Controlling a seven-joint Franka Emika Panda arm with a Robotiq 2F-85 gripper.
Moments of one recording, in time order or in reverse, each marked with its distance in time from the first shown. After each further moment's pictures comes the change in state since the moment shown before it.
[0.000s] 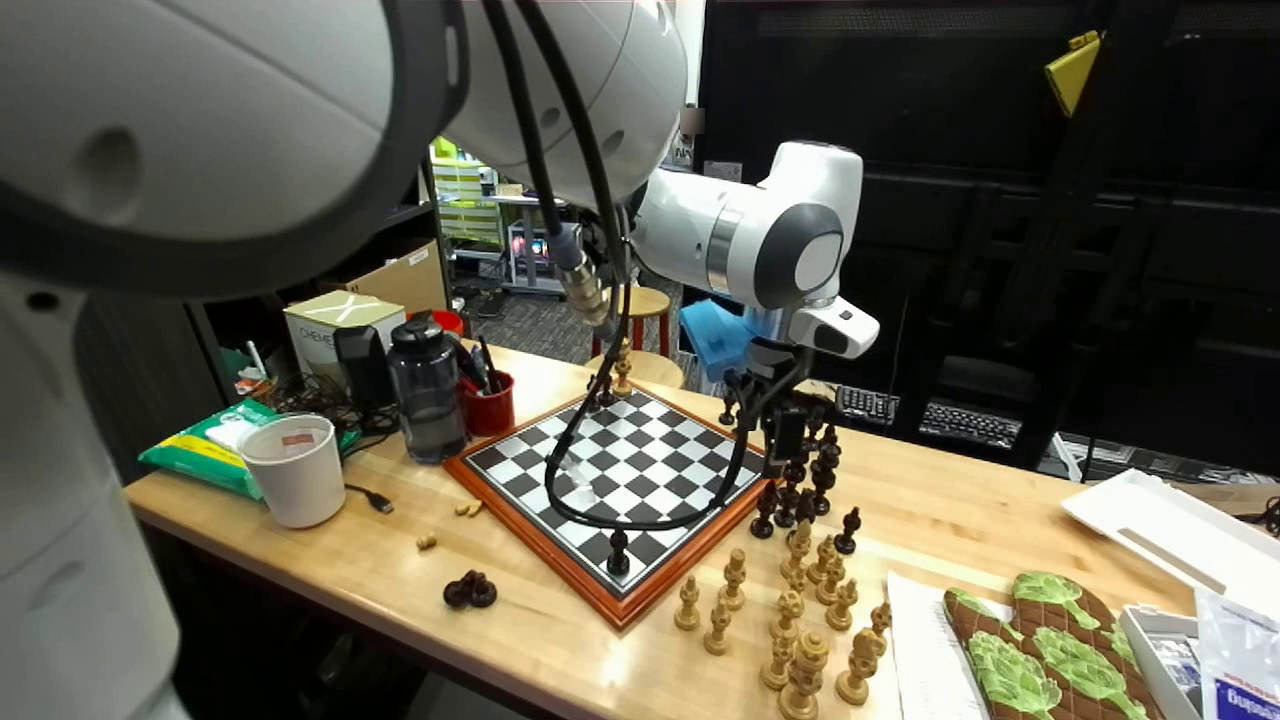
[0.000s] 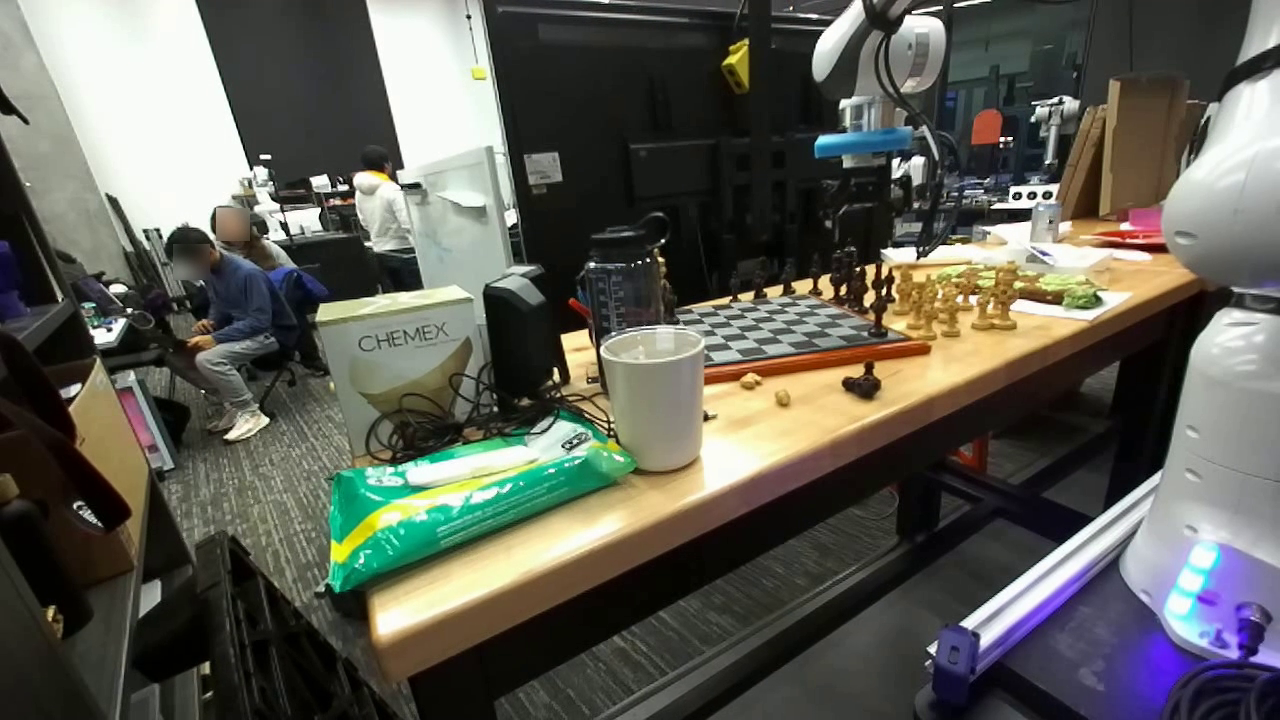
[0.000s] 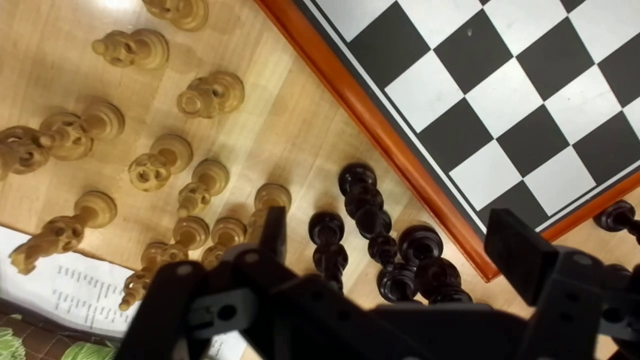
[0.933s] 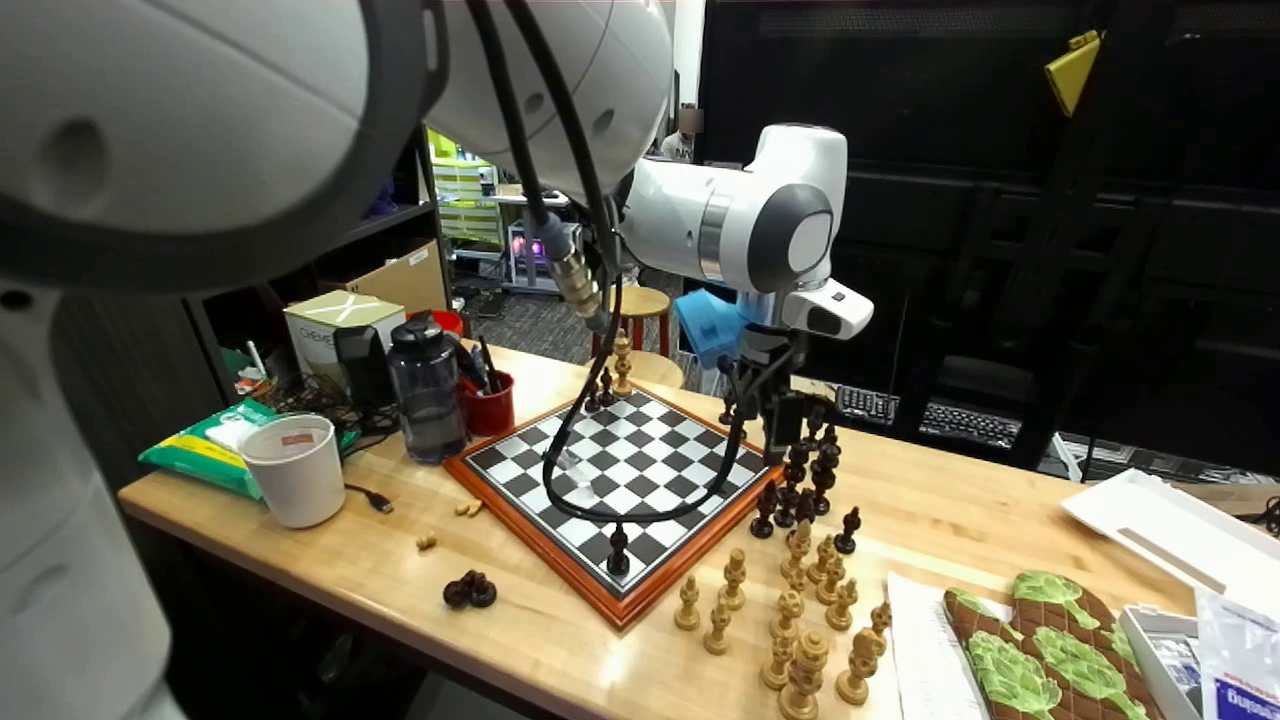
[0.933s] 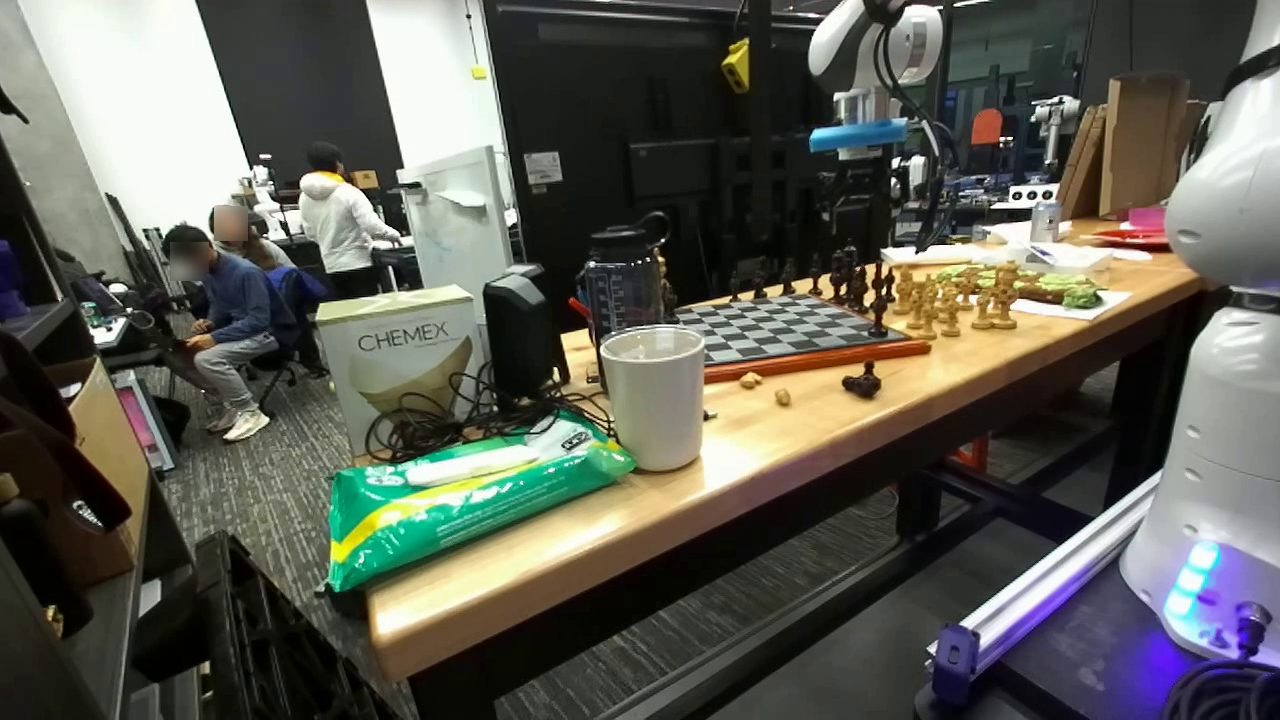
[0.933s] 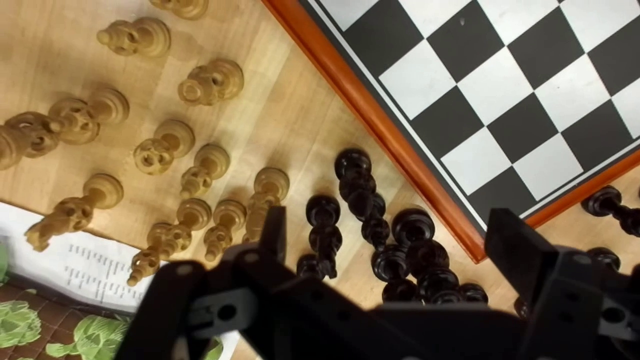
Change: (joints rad) arm 0.018 -0.019 0.003 0.007 -0.052 0.000 0.045
